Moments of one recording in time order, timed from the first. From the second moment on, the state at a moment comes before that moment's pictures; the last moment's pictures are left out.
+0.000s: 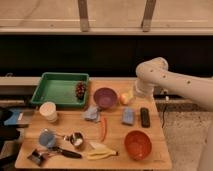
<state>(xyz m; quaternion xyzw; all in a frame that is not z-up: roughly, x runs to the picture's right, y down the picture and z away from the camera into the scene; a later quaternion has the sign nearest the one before) 0.184 0.070 0.800 -0.23 0.18 0.66 0.69</state>
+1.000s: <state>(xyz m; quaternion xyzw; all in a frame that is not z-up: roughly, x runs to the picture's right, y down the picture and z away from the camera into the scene) 0.170 0.080 0.895 -0.27 0.22 0.63 0.69</state>
